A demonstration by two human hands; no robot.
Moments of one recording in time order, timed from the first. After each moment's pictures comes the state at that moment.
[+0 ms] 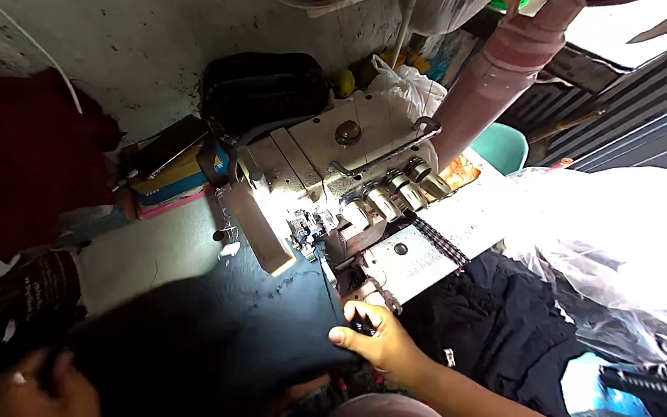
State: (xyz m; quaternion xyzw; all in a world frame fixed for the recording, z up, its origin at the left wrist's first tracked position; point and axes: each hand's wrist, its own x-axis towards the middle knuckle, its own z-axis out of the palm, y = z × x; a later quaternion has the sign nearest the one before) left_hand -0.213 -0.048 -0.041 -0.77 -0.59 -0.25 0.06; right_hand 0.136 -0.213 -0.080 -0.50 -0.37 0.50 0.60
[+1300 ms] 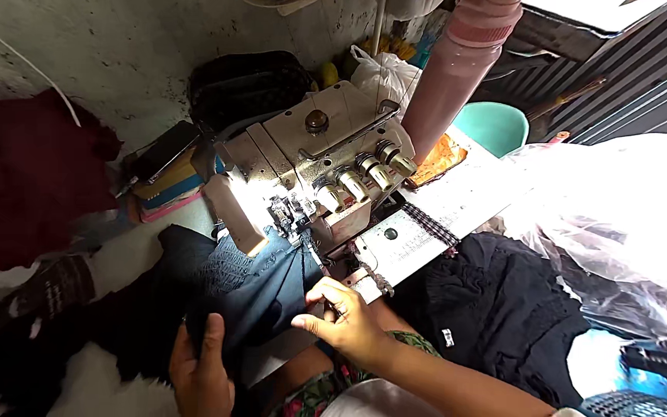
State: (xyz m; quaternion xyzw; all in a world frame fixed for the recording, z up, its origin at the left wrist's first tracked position) left_hand -0.062 -0.126 -0.031 -0.60 -0.44 -0.51 -0.44; right_hand 0.110 -0.199 -0.090 -0.54 -0.47 0.31 0.62
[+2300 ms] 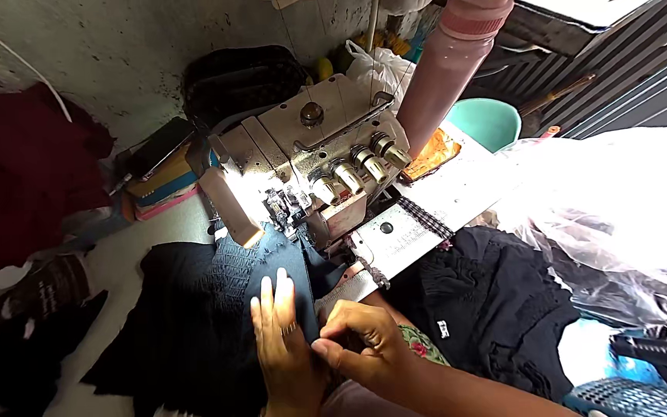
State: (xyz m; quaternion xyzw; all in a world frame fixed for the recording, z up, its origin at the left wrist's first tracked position) left_hand -0.013 -0.169 -0.069 -0.86 -0.34 -0.38 -0.05; right_hand 0.114 -0.238 -0.066 -0.45 -0.52 0.30 0.66
